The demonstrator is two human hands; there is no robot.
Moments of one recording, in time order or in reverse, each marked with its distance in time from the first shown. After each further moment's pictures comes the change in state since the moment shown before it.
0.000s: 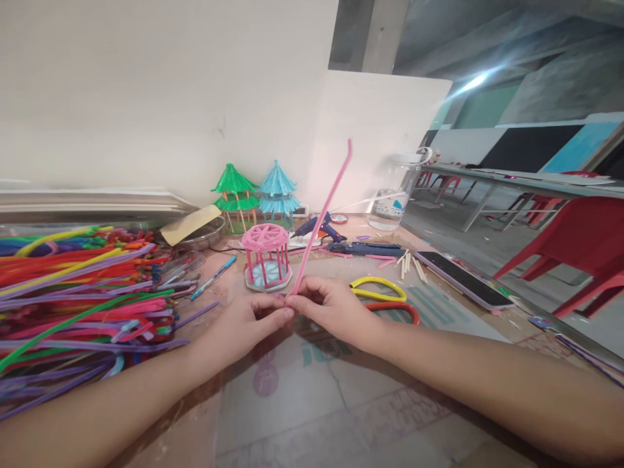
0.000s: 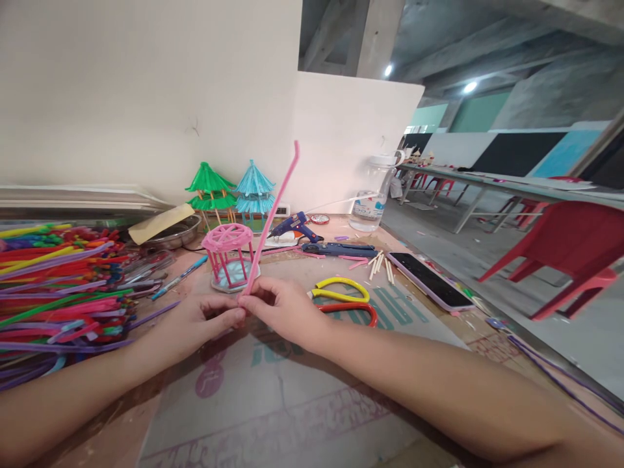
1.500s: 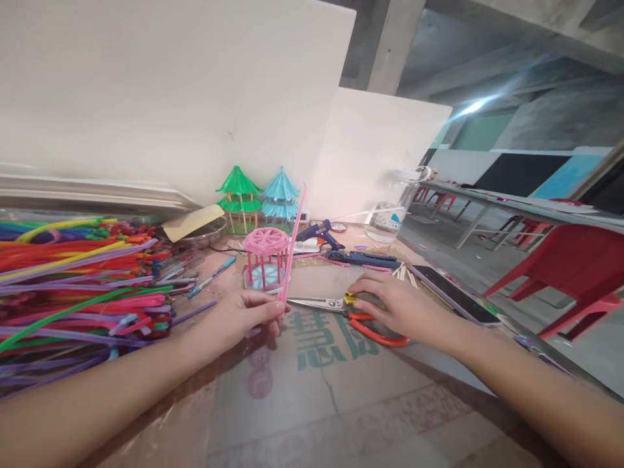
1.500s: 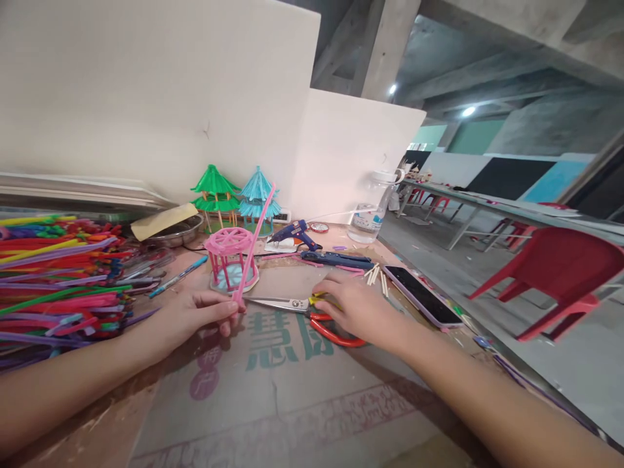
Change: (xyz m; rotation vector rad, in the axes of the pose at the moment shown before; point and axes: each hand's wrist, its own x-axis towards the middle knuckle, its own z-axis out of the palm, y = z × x) left_hand 0.005 -0.015 0.000 -0.494 0.016 -0.221; right_hand -0.035 0.001 -0.102 -1.011 -0.149 -0.025
